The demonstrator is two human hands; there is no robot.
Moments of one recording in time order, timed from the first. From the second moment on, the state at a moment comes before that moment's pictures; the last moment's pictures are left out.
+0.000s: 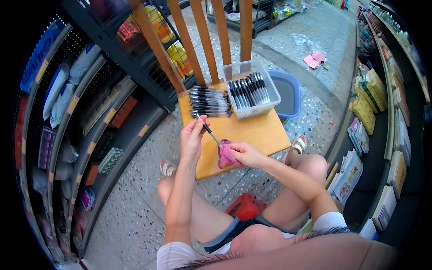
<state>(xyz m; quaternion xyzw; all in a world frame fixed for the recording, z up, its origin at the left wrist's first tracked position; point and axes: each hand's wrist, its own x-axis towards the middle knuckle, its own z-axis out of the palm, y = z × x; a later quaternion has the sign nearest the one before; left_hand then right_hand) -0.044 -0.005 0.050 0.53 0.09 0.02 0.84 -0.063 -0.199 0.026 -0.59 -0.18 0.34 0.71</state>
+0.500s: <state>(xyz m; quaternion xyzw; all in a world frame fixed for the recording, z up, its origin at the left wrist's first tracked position) -0.043 -0.012 0.054 0.53 0.11 0.07 0.84 -0.065 -0.213 0.035 -0.73 -0.26 0.24 0.58</state>
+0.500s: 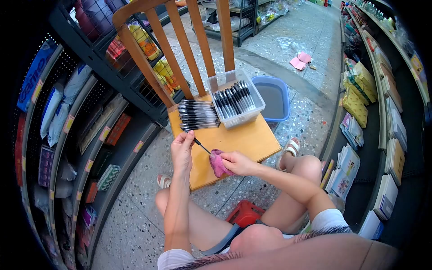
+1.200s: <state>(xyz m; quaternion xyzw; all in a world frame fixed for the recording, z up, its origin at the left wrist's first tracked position) -0.044 -0.005 0.051 0.52 0.10 0.03 0.85 -0.066 -0.219 0.033 -0.73 -0.25 0.24 0.59</state>
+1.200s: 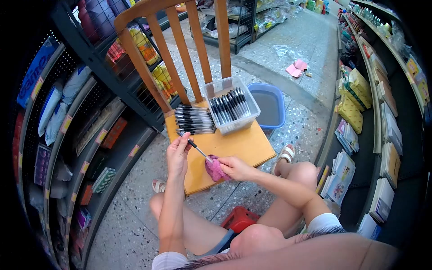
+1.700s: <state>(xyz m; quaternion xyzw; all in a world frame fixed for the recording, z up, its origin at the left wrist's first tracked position) -0.048 -0.024 0.064 0.62 0.02 0.09 0.78 -0.064 -0.225 0.035 -0.66 -0.12 0.32 0.67</state>
